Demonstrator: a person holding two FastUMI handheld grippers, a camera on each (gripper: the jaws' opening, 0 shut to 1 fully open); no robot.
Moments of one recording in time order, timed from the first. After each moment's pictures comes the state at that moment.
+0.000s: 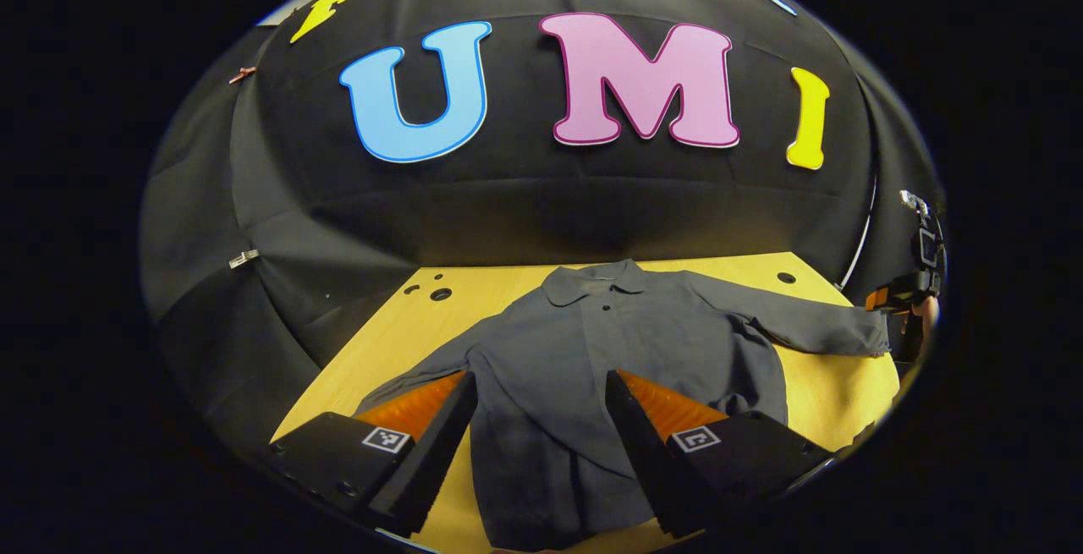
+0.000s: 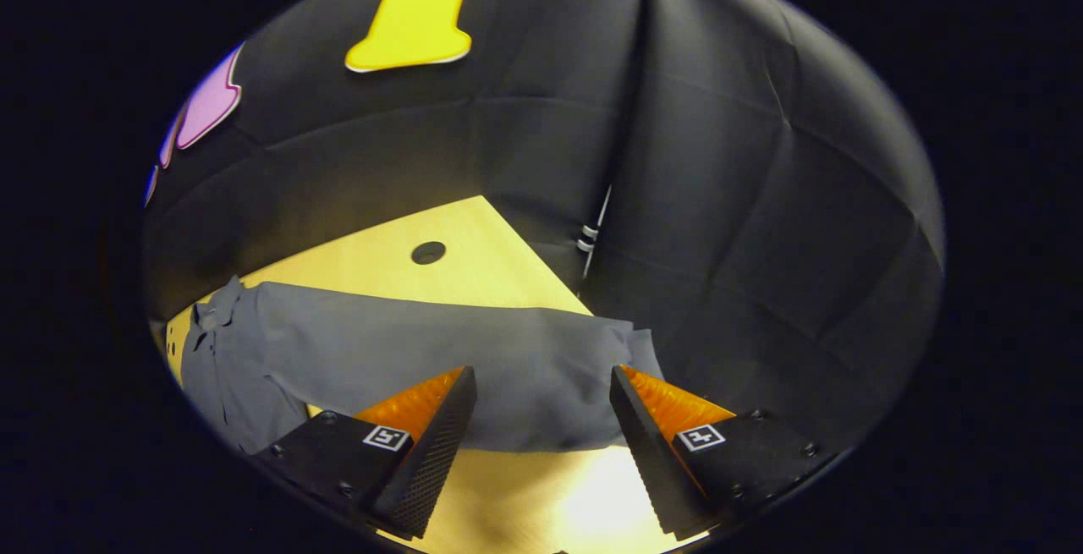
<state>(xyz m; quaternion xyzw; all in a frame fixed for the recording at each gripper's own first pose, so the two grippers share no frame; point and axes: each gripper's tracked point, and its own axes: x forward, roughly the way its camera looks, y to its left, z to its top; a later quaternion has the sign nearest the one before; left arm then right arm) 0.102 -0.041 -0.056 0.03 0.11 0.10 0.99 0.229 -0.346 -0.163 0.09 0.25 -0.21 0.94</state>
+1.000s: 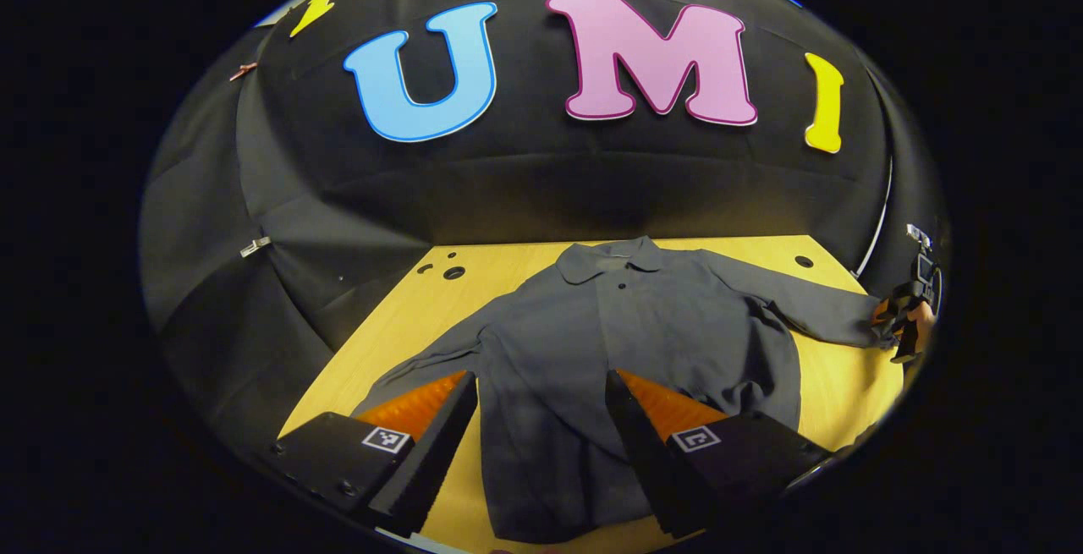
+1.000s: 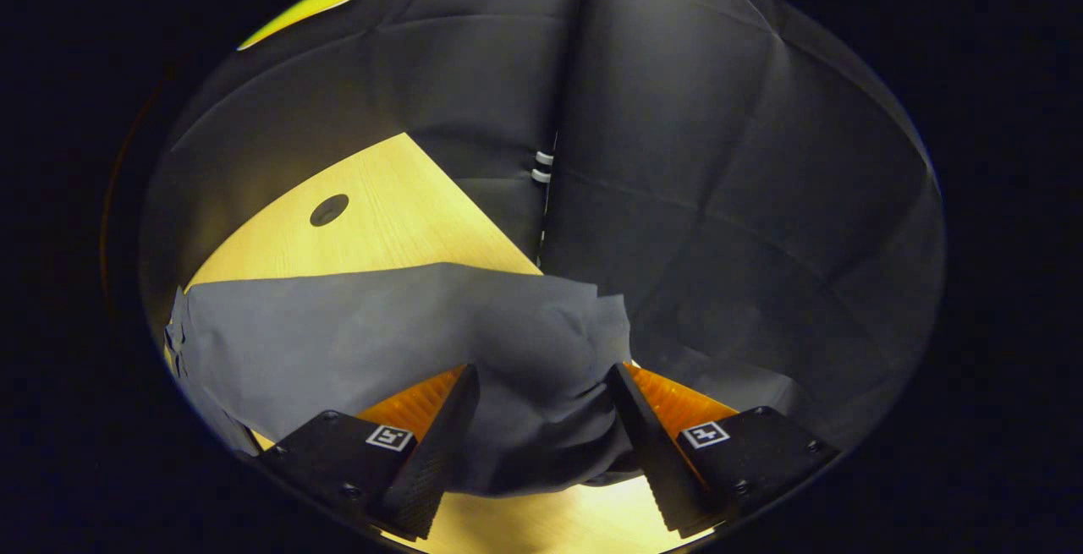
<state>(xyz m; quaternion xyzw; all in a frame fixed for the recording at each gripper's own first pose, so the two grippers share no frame) 0.097 -0.031 -0.067 0.02 0.15 0.13 0.98 0.253 -0.397 -0.249 0.14 0.34 -0.25 0.90</state>
